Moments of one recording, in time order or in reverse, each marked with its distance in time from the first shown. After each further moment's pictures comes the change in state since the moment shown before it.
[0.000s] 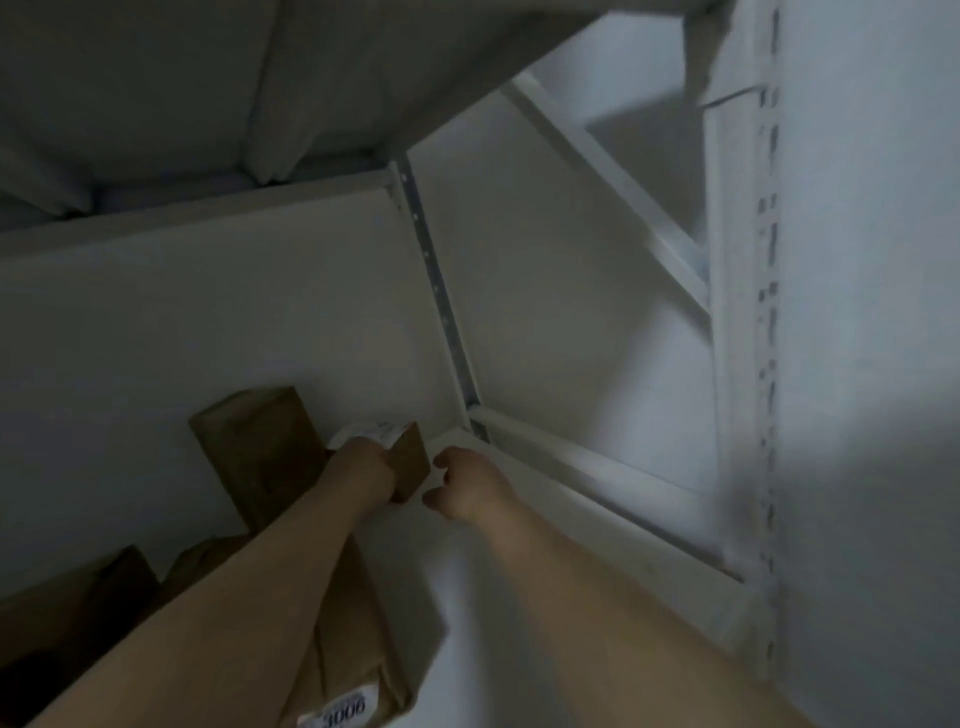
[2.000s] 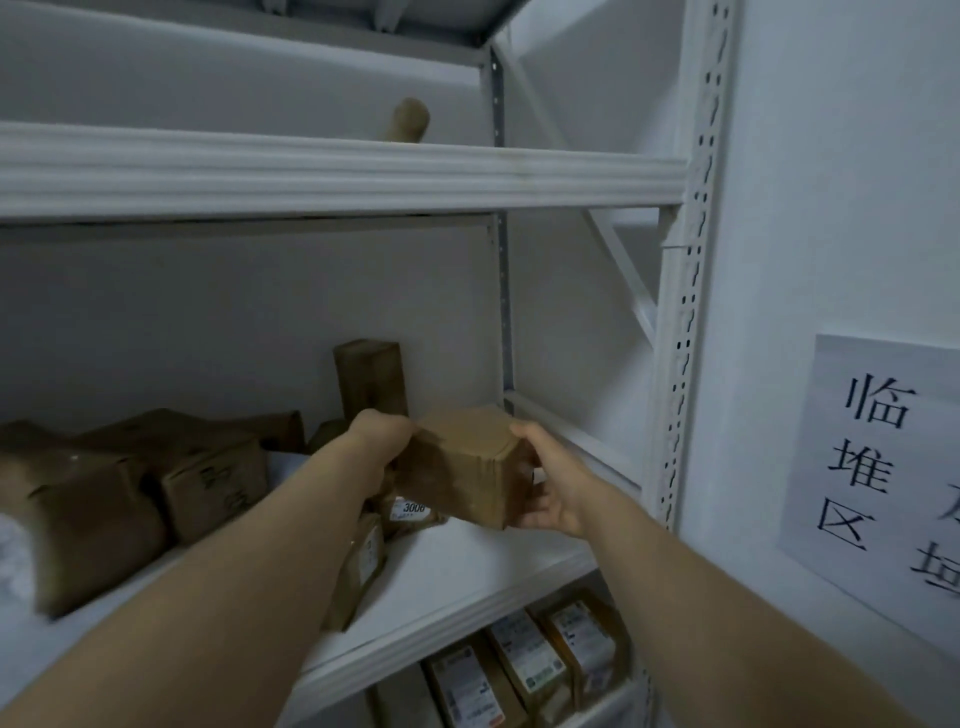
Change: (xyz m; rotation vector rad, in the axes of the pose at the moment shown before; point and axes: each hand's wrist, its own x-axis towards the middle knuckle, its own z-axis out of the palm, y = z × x) left_hand -0.277 -0.003 -0.085 -1.021 0.013 -0.347; right_hand -0.258 -0.030 -0.051 0.821 -0.180 0.297
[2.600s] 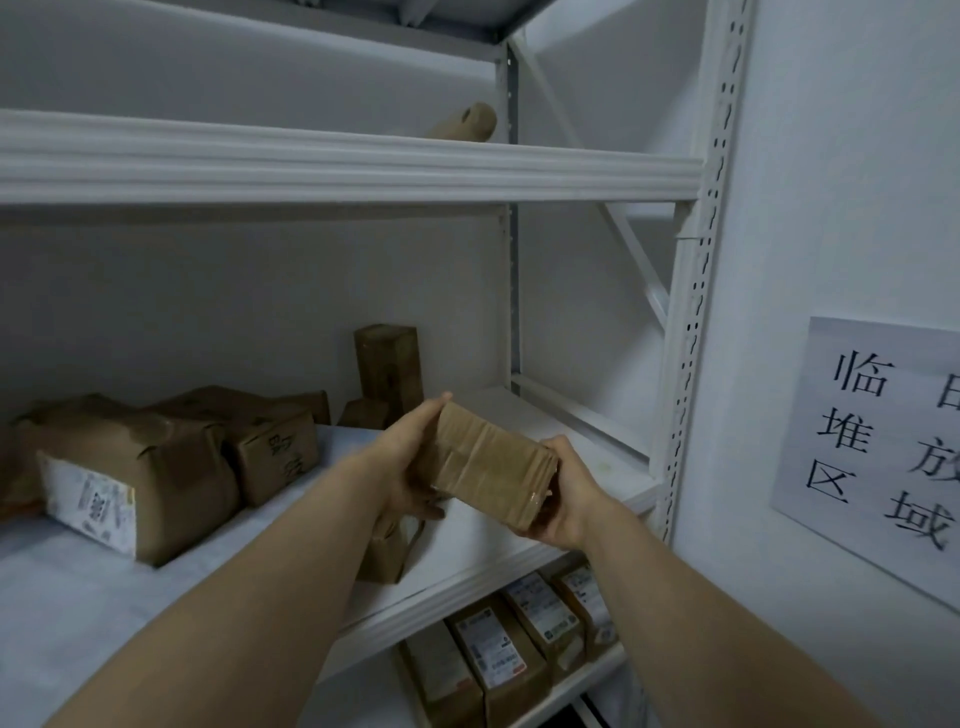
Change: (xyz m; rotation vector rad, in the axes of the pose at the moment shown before) left_hand -0.021 -0.041 -0.052 -0.212 -0.340 -0.225; right_hand -0.019 0.052 0.047 0.300 0.052 0.094
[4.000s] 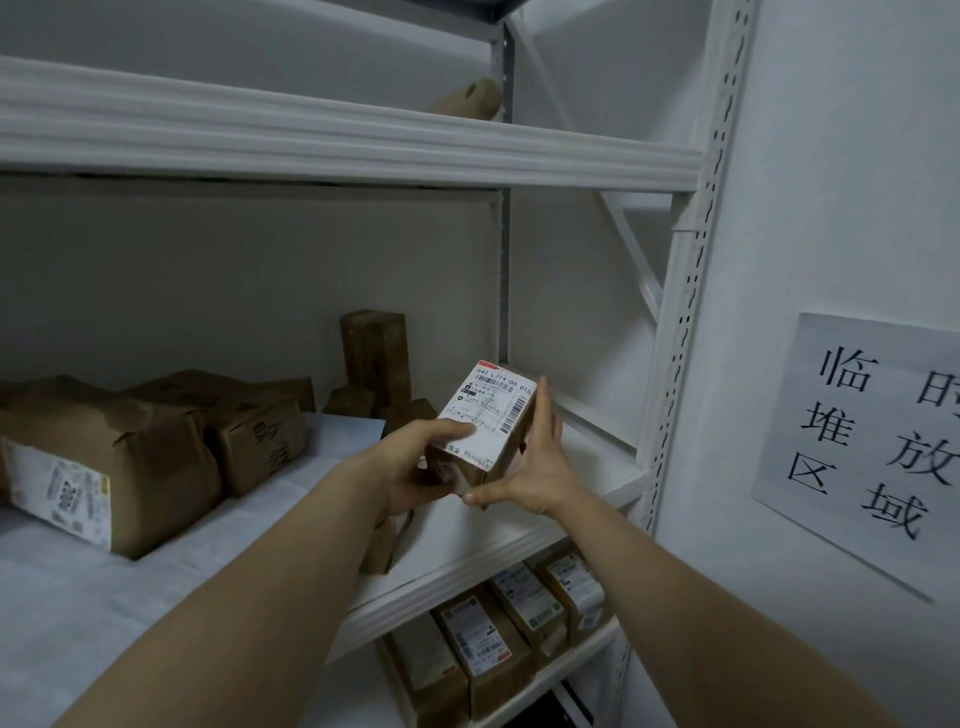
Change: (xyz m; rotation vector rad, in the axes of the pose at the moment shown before) left_hand 0.033 -0.017 -0.006 -0.042 -0.147 0.080; right_hand 0.000 0.003 0.013 -0.934 0.078 -0.696
